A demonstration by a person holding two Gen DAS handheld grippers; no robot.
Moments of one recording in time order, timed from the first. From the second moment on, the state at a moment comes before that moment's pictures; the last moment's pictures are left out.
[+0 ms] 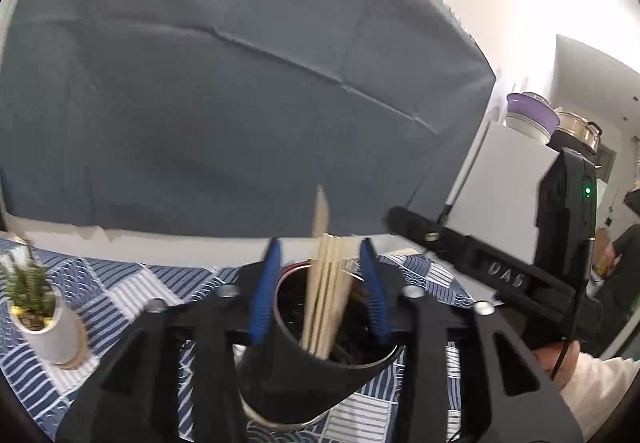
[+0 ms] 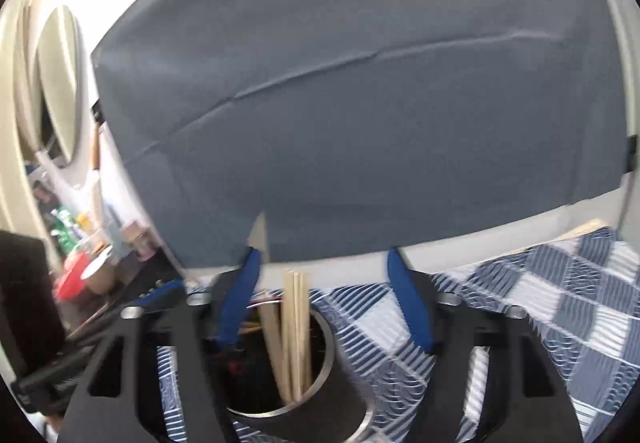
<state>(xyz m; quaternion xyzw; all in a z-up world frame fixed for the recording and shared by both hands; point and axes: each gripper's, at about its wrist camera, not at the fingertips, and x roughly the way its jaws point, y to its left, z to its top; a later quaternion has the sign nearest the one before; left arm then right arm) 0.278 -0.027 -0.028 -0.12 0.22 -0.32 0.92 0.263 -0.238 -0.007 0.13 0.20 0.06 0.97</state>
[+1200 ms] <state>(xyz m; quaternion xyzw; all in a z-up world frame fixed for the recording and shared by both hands) 0.117 0.023 -0.038 -0.03 0.28 -0.14 0.95 0.158 -0.251 -0.024 0.10 0.30 0.05 0.95</state>
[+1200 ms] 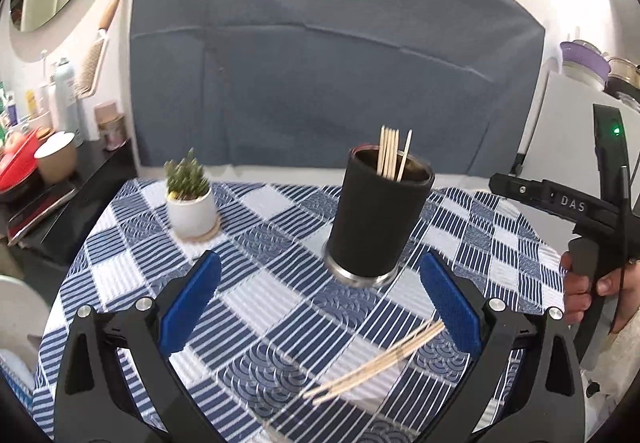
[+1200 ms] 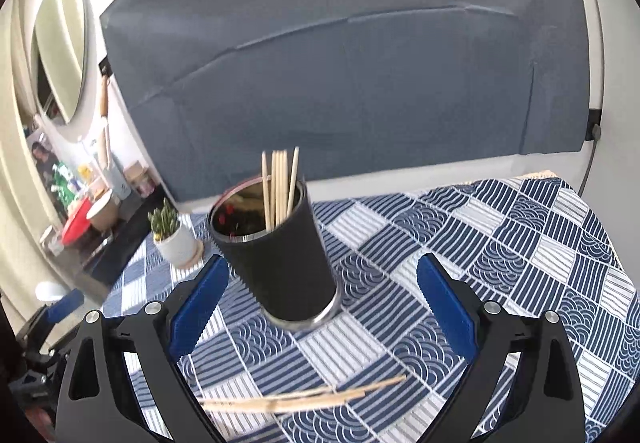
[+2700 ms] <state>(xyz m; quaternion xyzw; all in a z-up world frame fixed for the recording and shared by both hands) 0.227 -0.052 -0.174 0.21 0.47 -0.44 0.73 0.053 -0.200 -0.164 0.24 0.53 -0.21 0.78</state>
